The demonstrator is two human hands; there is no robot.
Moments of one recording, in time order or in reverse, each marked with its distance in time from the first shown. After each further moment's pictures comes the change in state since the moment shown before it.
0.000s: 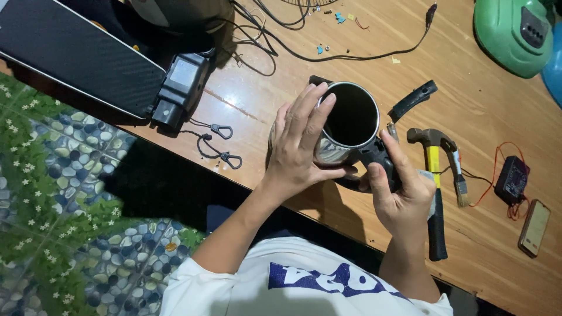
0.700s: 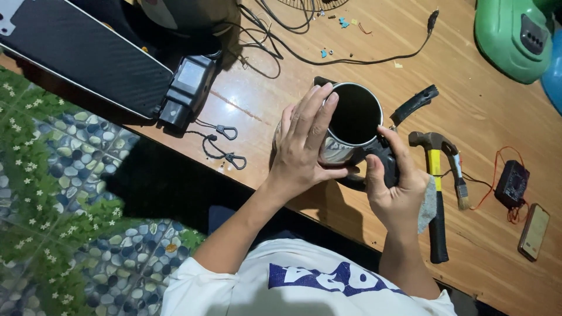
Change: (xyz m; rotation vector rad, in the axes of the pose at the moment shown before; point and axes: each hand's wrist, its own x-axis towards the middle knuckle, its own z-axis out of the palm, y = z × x) left_hand 0.000 -0.006 0.001 0.046 0.006 0.041; right_hand 0.003 0.013 0.015 0.001 0.076 0.009
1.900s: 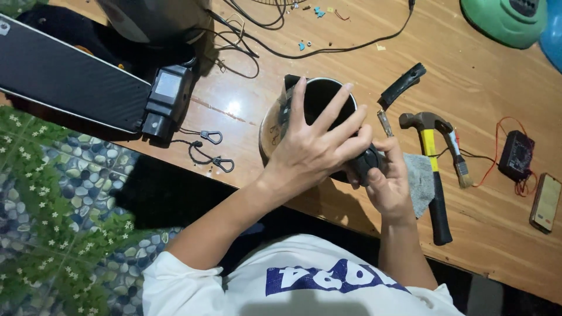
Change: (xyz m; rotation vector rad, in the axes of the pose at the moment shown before) left_hand 0.050 0.041 -0.007 0.541 -0.153 0.522; right_hand -0.035 0.042 -0.012 0.839 -0.239 0.279
